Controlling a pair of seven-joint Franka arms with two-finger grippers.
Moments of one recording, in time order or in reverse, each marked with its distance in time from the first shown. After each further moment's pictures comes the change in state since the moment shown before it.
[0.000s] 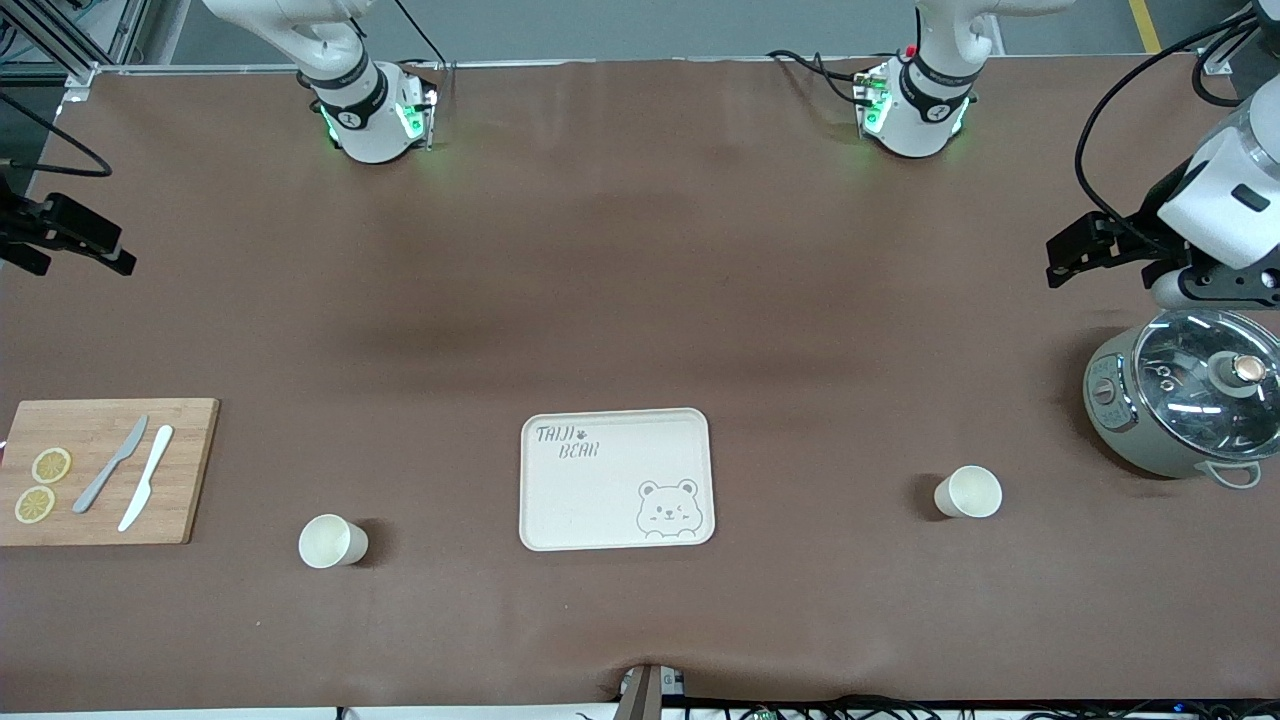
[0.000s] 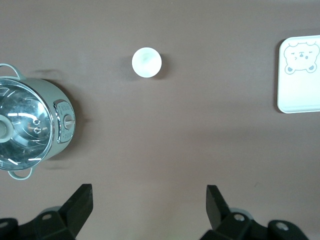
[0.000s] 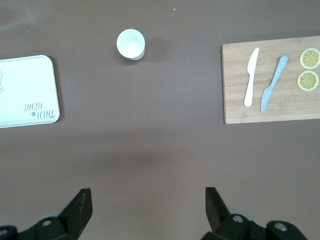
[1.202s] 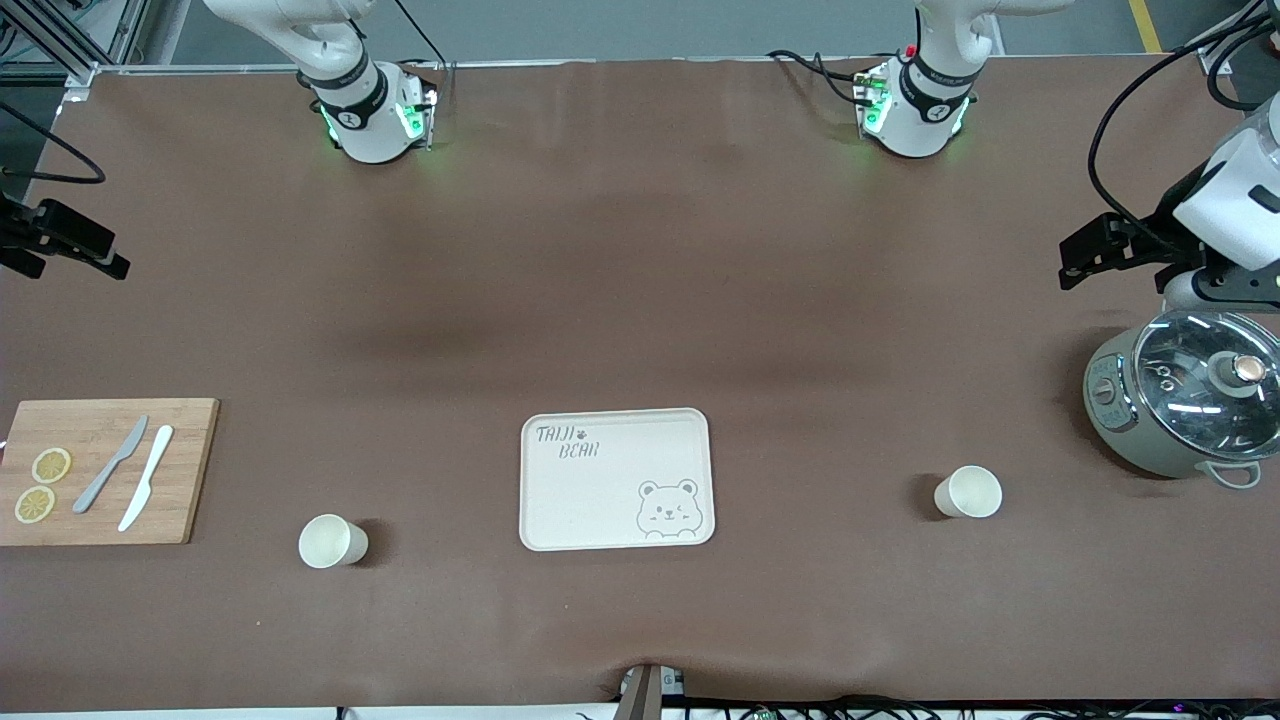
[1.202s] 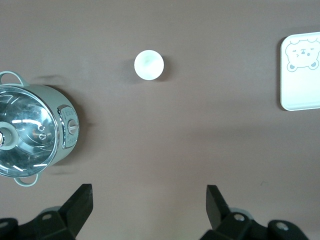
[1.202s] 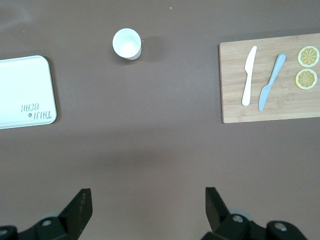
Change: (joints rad) left arm 0.019 0.000 0.000 -0.003 0.000 0.011 0.054; right arm -0.009 0.010 0.003 0.001 0.000 0.002 -0.003
